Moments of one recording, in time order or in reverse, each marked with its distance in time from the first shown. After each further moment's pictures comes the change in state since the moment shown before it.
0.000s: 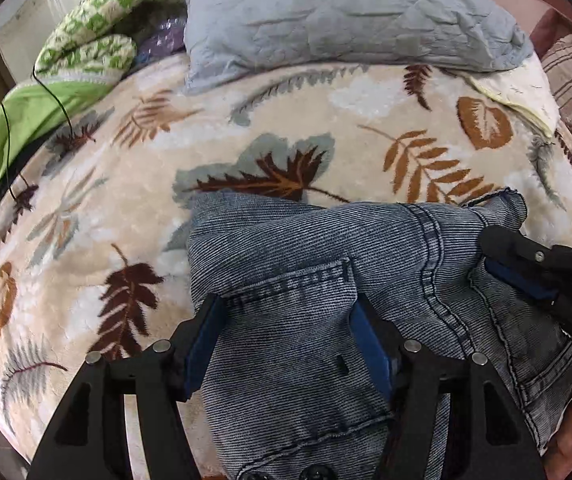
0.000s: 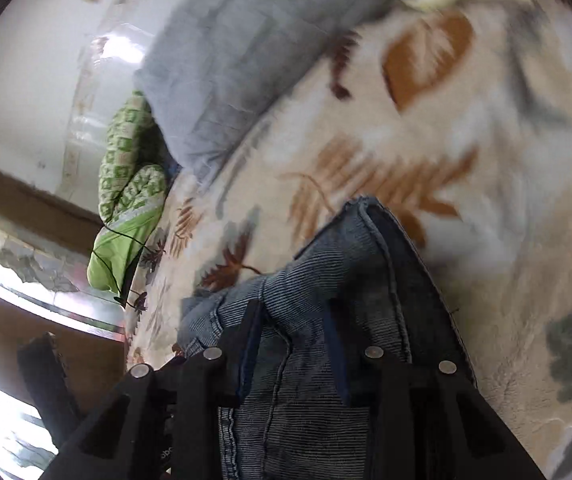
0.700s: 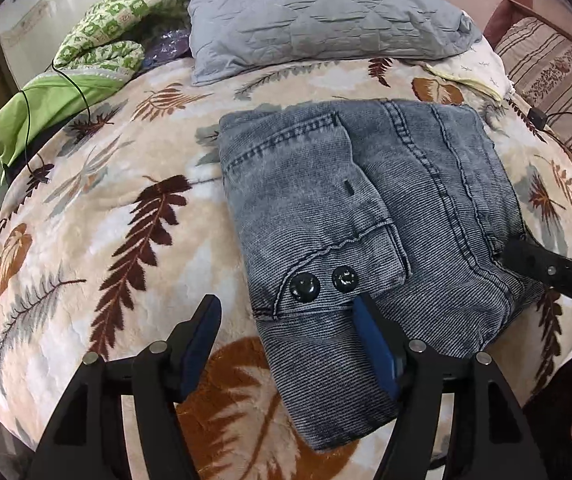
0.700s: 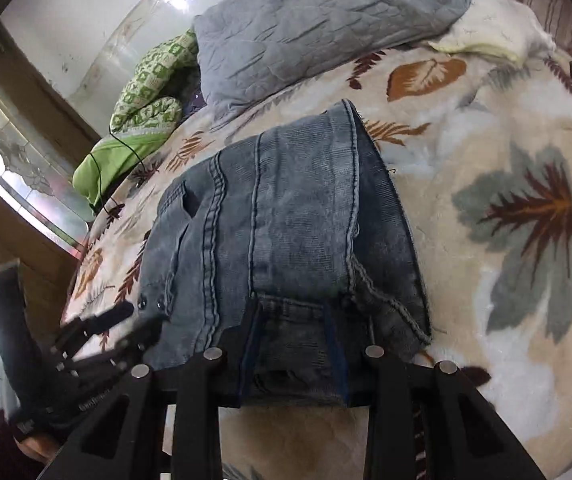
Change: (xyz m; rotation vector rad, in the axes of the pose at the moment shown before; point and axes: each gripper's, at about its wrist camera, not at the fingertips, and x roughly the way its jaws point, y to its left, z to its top) left arm -0.048 0.017 -0.093 0.050 -0.059 -0.044; right arm -0.069 0.013 -0.105 -0.340 0.006 -0.175
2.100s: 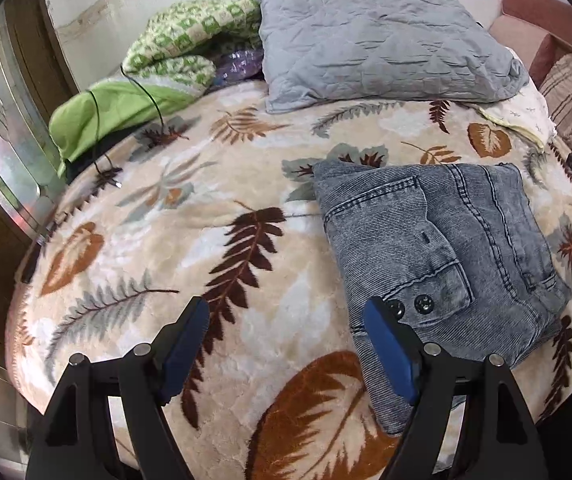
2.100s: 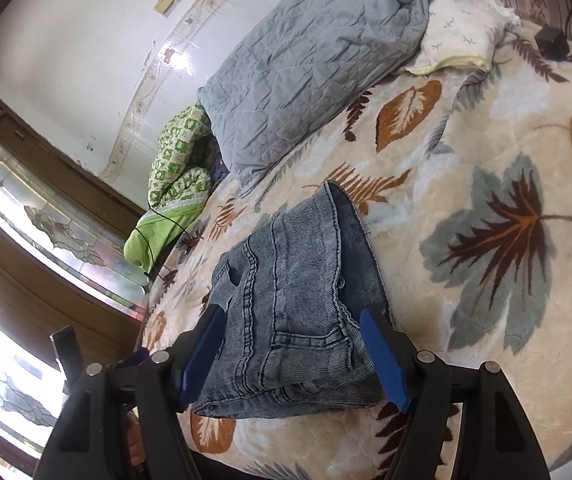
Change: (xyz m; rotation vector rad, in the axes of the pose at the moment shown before) left arm -0.035 0.046 0.007 -0.107 -0.064 0.138; right arm -0.056 -0.038 0.024 0.183 -0.131 0.185
